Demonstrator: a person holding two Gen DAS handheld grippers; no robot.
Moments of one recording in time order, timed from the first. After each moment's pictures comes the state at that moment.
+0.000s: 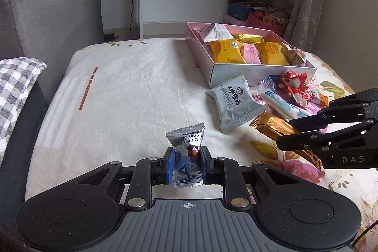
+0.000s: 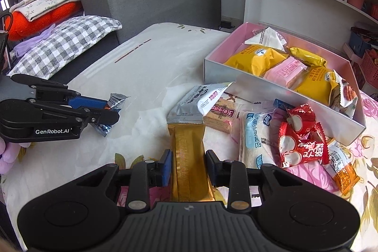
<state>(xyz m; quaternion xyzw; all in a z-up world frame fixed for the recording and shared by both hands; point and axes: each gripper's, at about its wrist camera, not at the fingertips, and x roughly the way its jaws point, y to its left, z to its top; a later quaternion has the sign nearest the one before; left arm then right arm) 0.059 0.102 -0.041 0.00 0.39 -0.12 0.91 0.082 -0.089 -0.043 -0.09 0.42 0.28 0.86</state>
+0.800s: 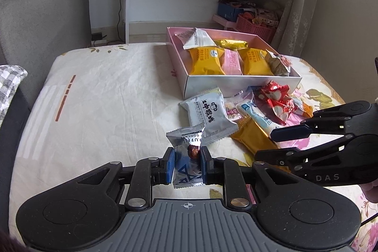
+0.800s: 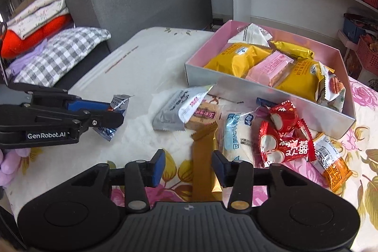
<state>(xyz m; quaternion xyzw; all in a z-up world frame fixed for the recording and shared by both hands) 0.074 0.073 -0.031 -0.02 0.40 -0.14 0.90 0.096 -0.104 -0.041 -0.07 0.44 0.27 0.86</state>
